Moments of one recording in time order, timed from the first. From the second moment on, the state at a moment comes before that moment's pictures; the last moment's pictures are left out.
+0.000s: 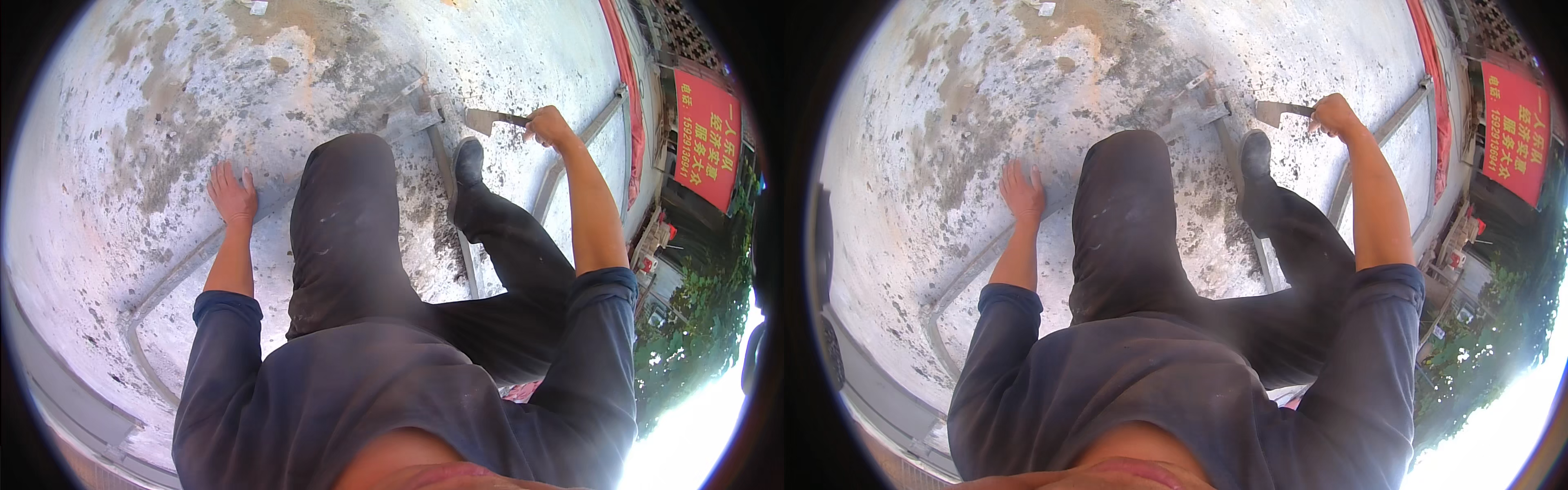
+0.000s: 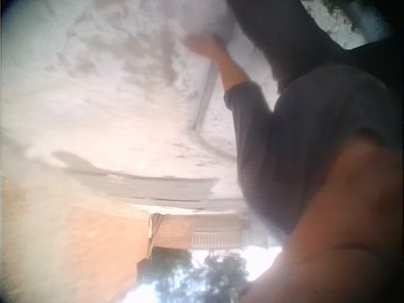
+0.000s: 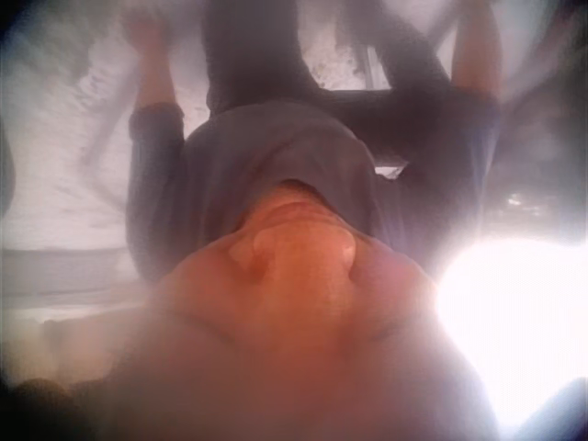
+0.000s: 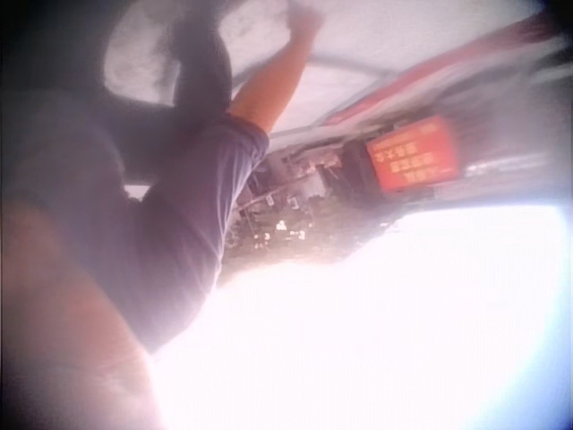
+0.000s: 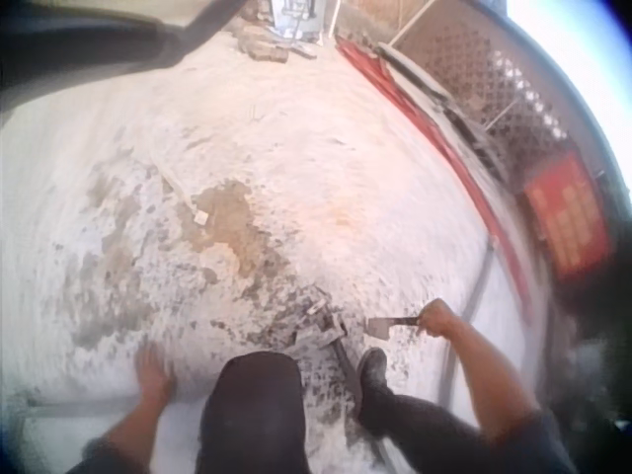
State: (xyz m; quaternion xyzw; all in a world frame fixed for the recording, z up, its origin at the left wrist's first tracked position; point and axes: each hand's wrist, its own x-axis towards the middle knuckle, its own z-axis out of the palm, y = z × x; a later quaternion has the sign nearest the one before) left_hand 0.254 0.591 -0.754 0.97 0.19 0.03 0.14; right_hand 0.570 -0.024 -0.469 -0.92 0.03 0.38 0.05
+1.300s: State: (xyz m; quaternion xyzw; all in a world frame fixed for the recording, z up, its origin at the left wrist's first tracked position) left_hand 0.377 0.399 -0.624 0.92 0.11 -0.33 0.19; right_hand 0.706 -0.030 -0.573 -0.82 -0.30 0.49 -0.04
